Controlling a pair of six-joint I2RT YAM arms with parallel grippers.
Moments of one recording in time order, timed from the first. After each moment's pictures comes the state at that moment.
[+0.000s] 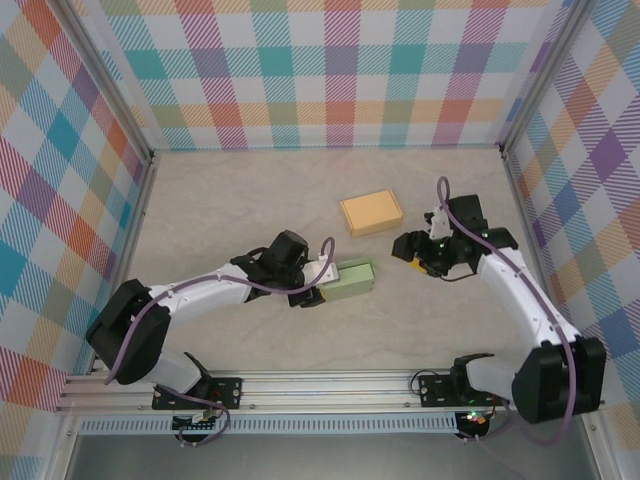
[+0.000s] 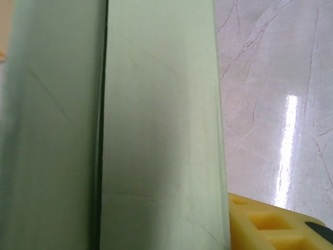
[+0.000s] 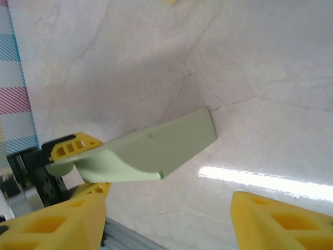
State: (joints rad) left arm -0.74 1.47 0.84 -0.29 0.26 0.55; right arm 0.19 1.18 0.95 -0.83 -0.55 0.49
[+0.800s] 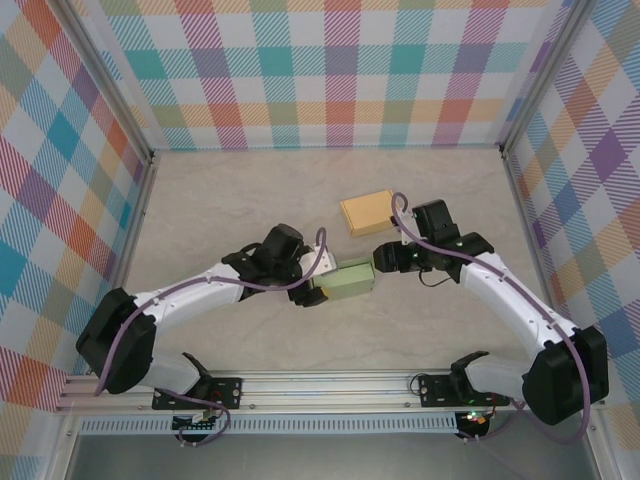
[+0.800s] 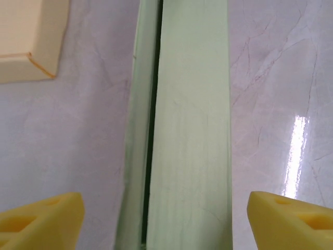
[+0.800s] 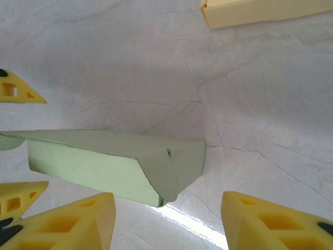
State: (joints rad) left arm -0.73 1.39 0.86 -0.30 0.25 0.49; right arm 0.43 1.20 0.94 -0.69 -0.31 0.25
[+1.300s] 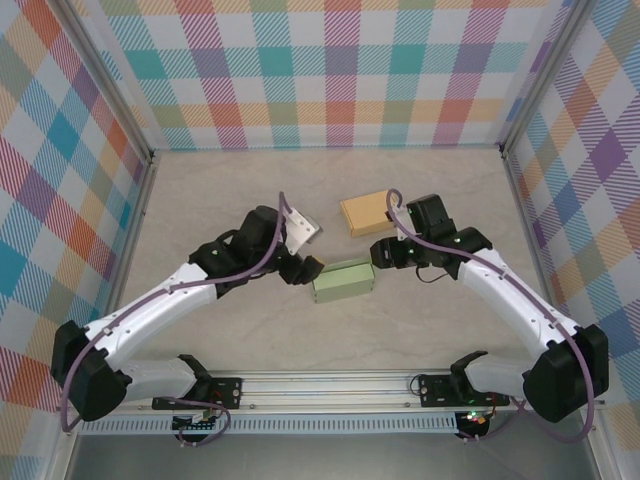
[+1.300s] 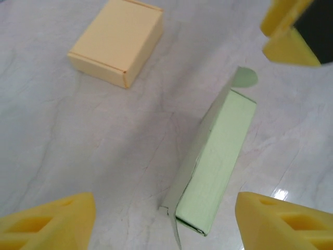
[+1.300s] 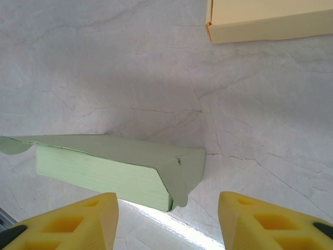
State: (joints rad) left arm -0.73 1.21 1.05 -0.55 0.09 0.04; right arm 0.48 1.22 1.01 -0.74 -0.24 0.25
